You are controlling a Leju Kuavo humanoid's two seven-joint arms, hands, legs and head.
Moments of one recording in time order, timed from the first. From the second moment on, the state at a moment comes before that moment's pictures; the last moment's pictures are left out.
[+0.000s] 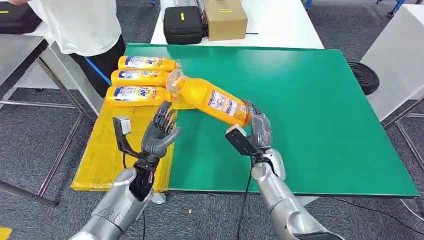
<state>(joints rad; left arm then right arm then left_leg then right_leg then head) -0.43 -0.17 -0.37 -0.93 0.50 -0.18 -0.37 -0.54 0.20 0.05 -0.67 0.72 -0.49 -0.60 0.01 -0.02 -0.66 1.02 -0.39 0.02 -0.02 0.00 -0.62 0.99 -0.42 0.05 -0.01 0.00</state>
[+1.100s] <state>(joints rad) -0.44 -0.23 -0.37 -0.94 0.47 -0.11 -0.47 -0.53 0.32 0.10 -0.57 0.72 -0.36 -0.60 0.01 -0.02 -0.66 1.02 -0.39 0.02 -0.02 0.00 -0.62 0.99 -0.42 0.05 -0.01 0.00</state>
